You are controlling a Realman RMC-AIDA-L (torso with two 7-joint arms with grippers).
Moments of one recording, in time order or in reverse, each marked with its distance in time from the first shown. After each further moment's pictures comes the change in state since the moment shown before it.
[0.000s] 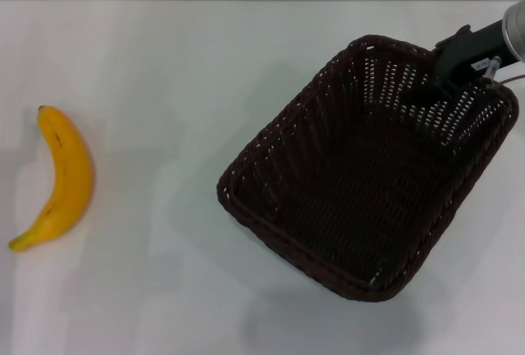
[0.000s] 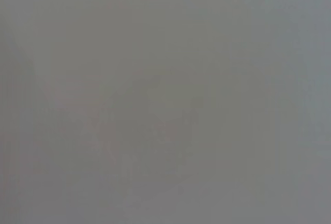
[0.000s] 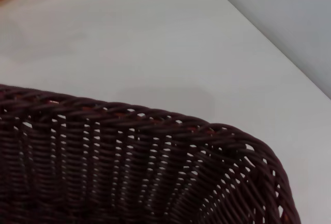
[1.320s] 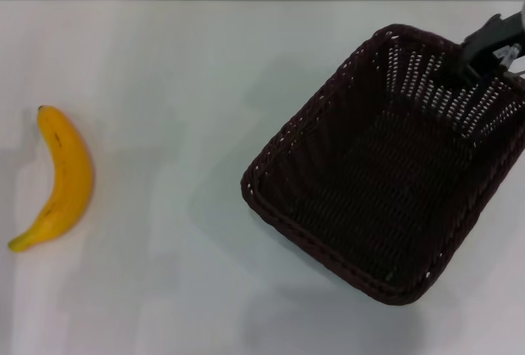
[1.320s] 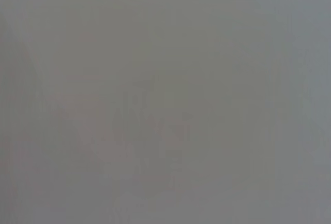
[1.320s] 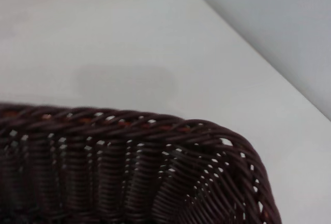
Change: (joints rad) left arm 0.000 0.000 -0.002 0.000 0.000 0.002 -0.016; right arm -0.046 0.008 -0.061 -0.172 -0.136 -0.033 0.253
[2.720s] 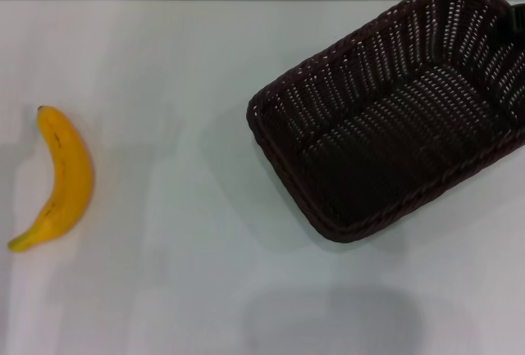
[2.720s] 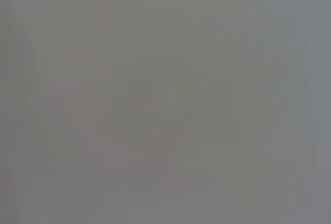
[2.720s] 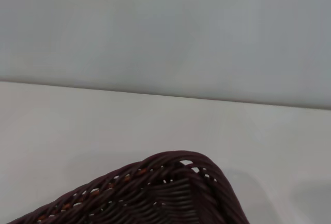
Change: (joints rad) left arm -0.037 0.010 -0.023 -0.047 0.026 0.002 -0.096; right arm -0.058 0.008 0.199 -0.221 -0.032 -0.171 0.616
